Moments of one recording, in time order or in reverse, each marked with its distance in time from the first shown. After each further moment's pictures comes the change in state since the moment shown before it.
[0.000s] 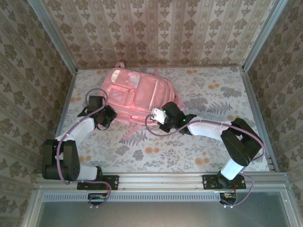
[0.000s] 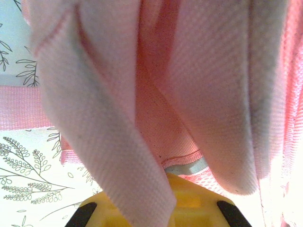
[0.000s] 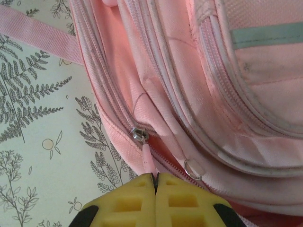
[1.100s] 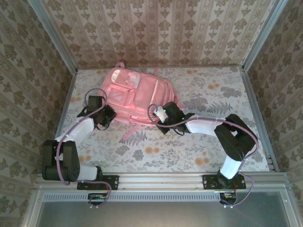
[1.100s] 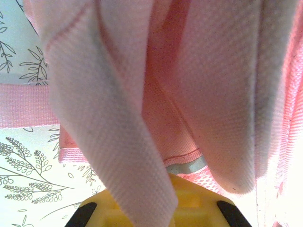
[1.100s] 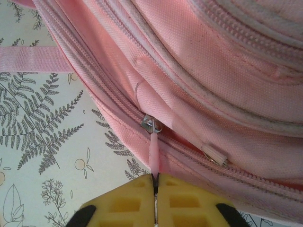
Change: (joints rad) left arm 0.003 -0.009 -0.001 0.001 0.000 -0.011; right arm -0.035 0.084 0.013 -0.006 -0.155 0.377
